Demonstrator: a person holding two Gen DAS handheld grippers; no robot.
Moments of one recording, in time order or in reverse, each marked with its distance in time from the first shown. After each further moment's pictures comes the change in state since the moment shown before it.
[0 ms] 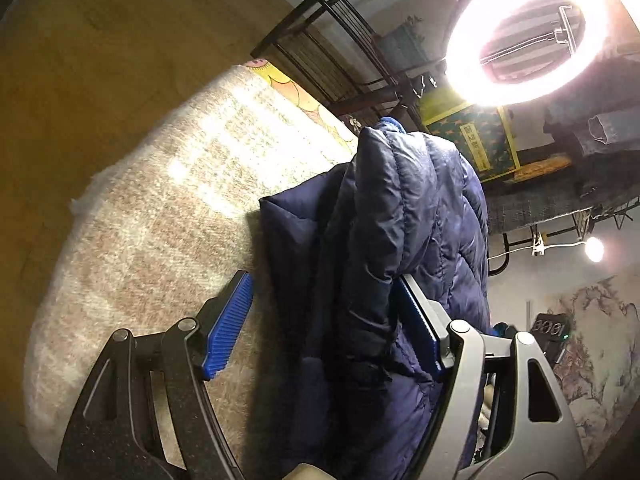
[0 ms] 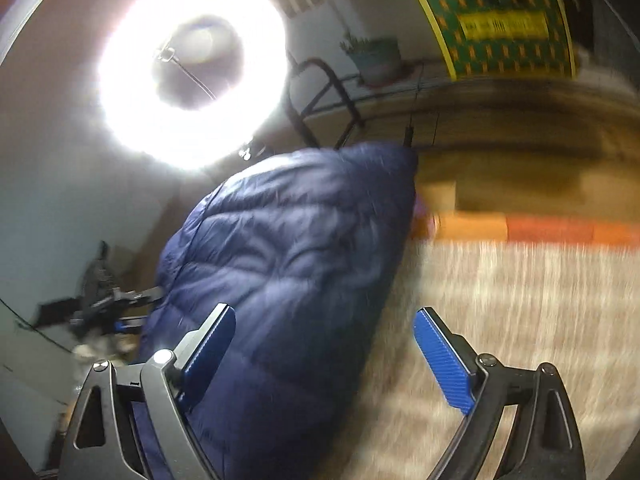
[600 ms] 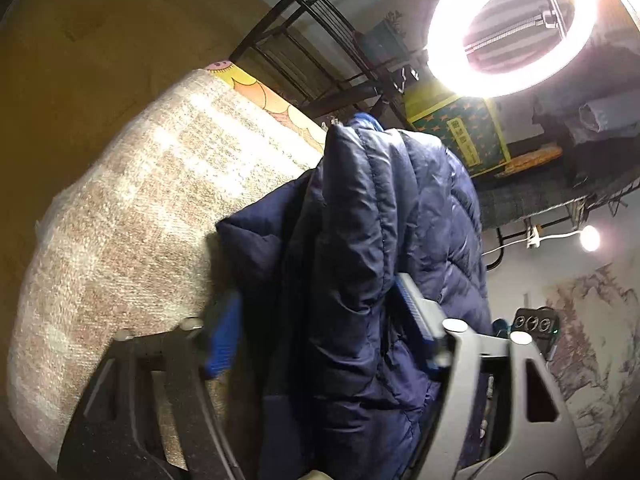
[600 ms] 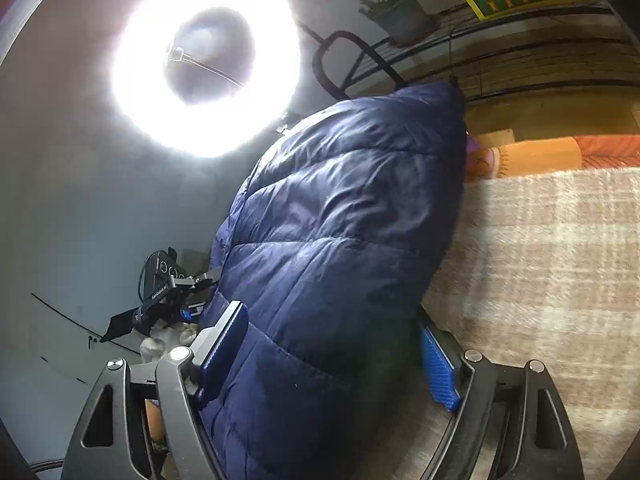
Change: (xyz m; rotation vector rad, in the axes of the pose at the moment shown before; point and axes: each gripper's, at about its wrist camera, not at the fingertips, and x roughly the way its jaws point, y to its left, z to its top) left arm 0.019 -0.019 0.008 0.056 0.002 -0.015; right arm 0.028 0.001 -0.012 0.074 0.037 0.238
